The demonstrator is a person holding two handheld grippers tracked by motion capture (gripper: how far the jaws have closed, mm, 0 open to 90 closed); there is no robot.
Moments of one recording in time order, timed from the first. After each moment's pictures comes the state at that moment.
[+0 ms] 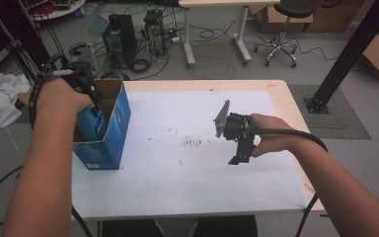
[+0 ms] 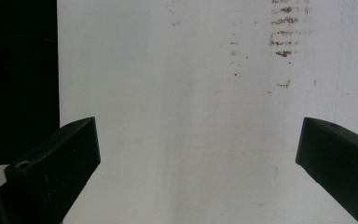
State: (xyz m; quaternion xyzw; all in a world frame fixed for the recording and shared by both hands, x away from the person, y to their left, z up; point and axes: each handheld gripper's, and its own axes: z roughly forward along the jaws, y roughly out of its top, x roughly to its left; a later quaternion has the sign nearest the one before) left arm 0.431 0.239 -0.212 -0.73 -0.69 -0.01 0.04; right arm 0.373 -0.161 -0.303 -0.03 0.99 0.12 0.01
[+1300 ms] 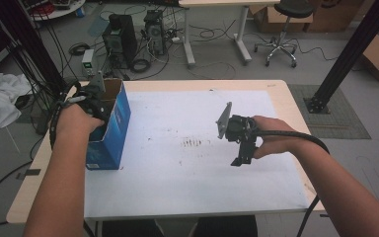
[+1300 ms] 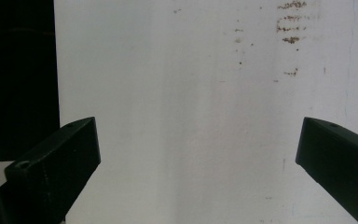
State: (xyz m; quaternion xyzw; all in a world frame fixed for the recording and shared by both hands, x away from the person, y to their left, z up) left arm 0.440 0.245 -0.290 -0.72 -0.69 -0.01 0.04; right arm 0.373 -0.167 -0.310 -0.02 0.99 0.11 0.00
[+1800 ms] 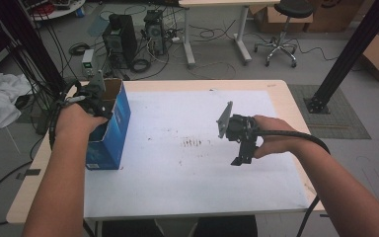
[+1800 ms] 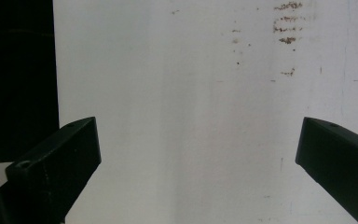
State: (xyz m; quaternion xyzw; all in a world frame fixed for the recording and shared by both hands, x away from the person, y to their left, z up) left arm 0.440 0.241 -0.288 -0.72 -0.69 -0.01 0.04; right arm 0.373 -0.168 -0.308 -0.02 0.99 0.11 0.01
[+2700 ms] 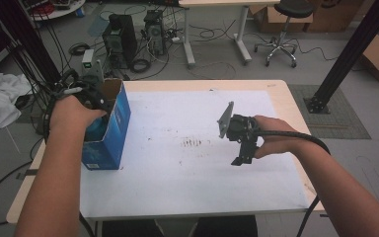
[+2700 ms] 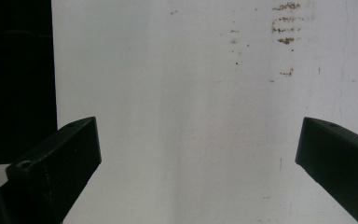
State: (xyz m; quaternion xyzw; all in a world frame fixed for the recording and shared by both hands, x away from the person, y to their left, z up) left arm 0.434 0.235 -0.252 -0.73 -0.68 -0.04 0.03; right arm 0.374 -0.170 -0.309 -0.02 0.99 0.11 0.01
